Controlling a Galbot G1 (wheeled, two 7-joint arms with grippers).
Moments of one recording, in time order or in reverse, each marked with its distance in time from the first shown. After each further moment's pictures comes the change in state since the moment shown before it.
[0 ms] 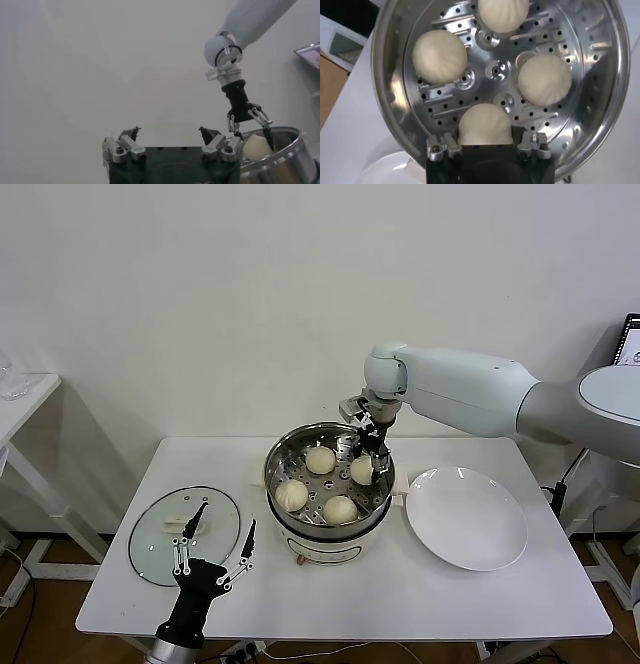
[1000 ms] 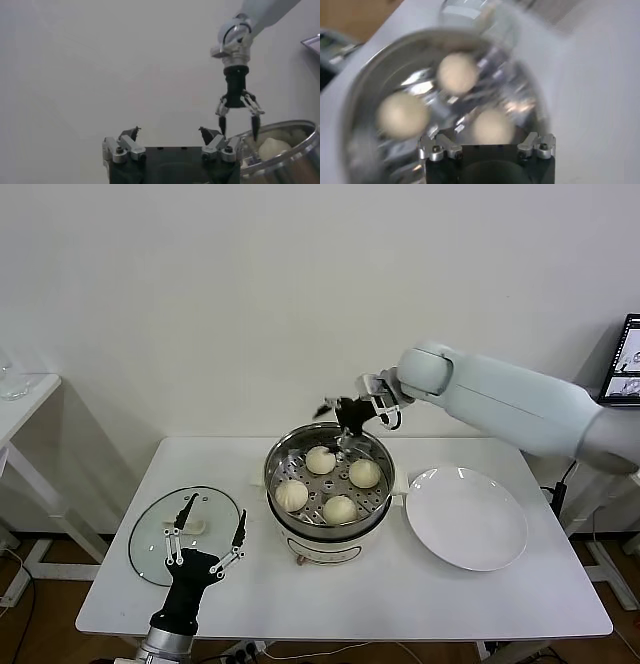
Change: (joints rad) left arm -0.054 0.017 -0.022 0.026 0.101 0.043 -0.077; right arm -0.188 -0.284 0.387 0.259 0.193 0.206 0.623
